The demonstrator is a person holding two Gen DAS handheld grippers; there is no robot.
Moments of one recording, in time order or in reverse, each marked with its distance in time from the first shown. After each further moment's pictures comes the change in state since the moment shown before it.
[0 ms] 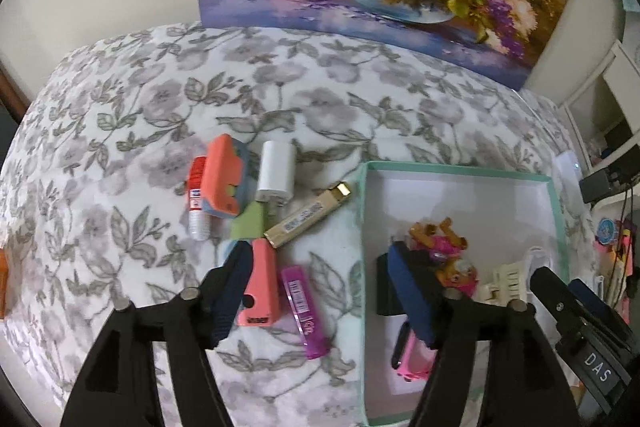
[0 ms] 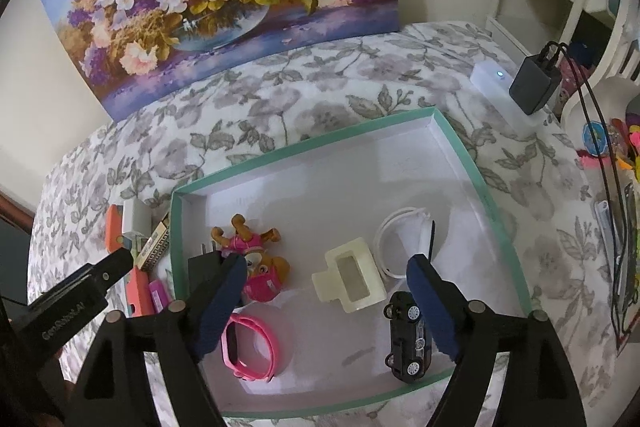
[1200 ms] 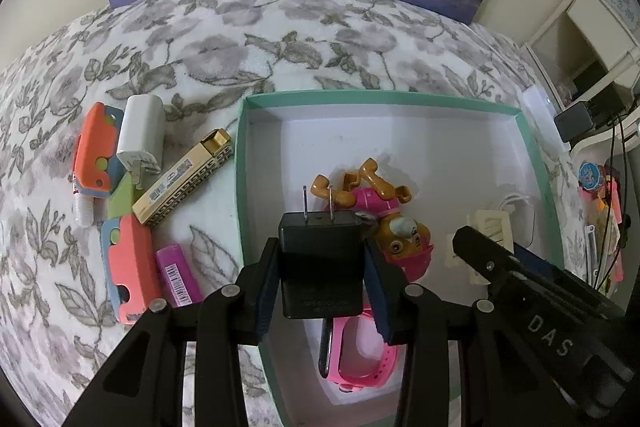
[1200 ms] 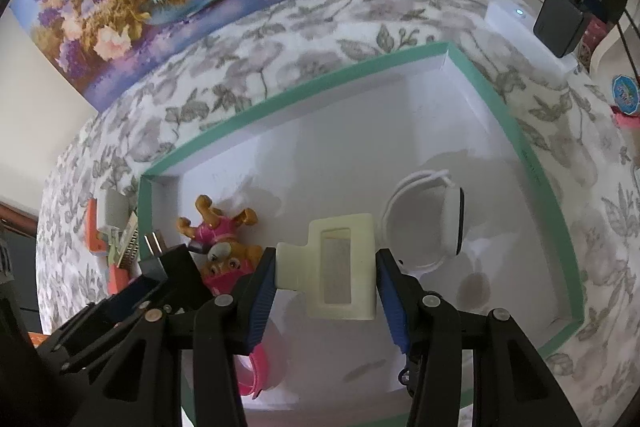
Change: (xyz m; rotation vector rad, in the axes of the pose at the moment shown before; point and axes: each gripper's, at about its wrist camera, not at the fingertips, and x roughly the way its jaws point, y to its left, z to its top) left arm 0.049 -0.062 -0.022 0.137 0.111 -0.140; right arm 0.058 -0.020 -0.007 0.065 0.119 0.060
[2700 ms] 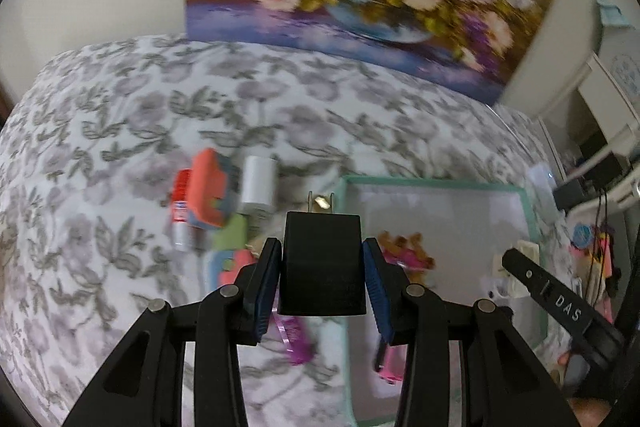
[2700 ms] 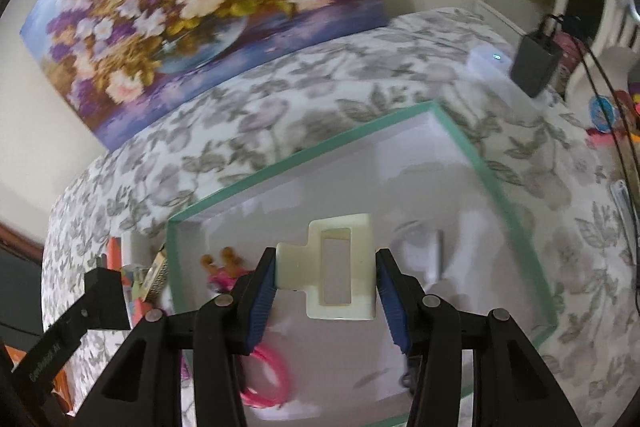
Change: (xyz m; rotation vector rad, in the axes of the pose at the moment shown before) left arm -0.071 0.055 0.008 -0.117 -0.163 0.027; right arm -0.043 0.005 0.009 0.044 -0.143 -0.013
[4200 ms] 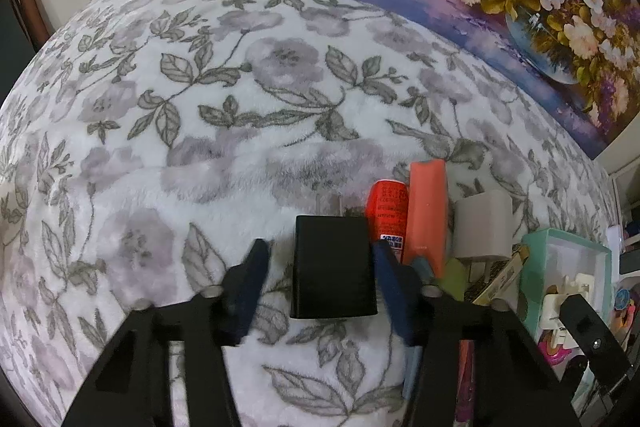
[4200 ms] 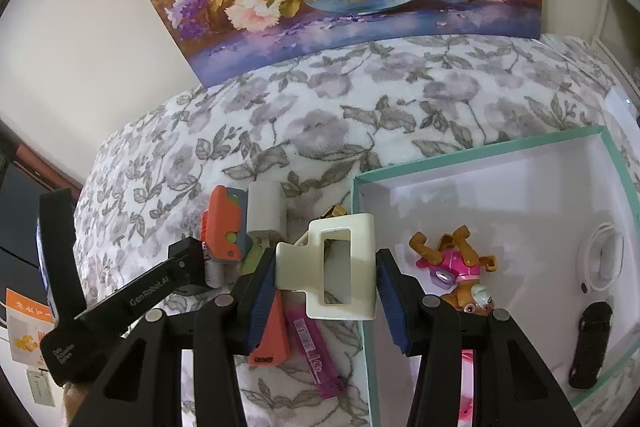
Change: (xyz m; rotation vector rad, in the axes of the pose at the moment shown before) left arm 0.064 0.158 0.009 -0.220 0.052 0.124; right arm 0.035 0.156 -0.043 -0.213 0.036 0.172
